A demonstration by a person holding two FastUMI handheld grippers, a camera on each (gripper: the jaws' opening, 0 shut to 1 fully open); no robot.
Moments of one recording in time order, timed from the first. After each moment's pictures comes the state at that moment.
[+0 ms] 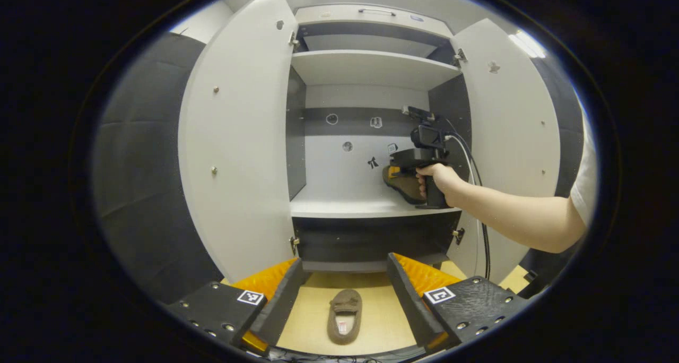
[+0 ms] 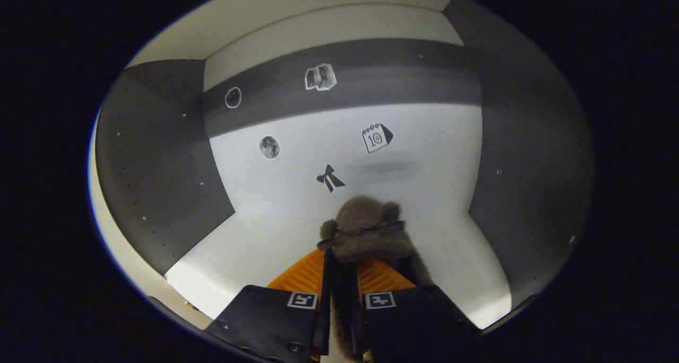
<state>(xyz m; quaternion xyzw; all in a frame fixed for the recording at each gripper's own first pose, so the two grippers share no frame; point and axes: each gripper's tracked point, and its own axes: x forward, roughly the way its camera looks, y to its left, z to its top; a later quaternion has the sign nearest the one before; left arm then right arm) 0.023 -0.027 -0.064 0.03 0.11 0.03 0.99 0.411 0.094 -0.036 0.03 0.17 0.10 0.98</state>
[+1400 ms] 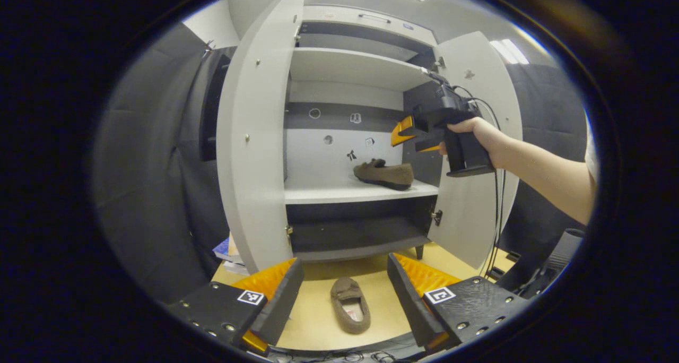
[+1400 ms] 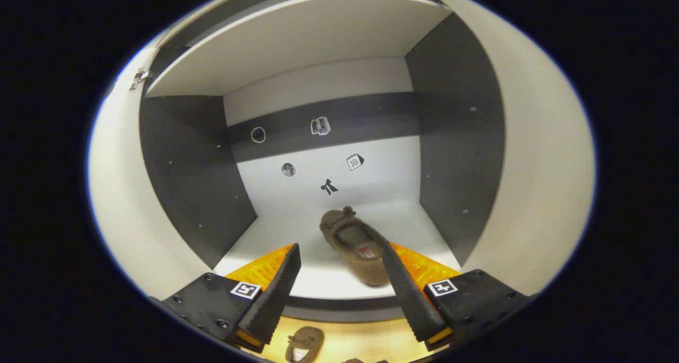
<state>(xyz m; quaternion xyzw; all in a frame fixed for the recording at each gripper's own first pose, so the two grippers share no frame) -0.012 0.014 -0.099 0.03 0.11 -0.10 0.99 0.230 0.075 0.036 0.05 0.15 0.04 0.99</state>
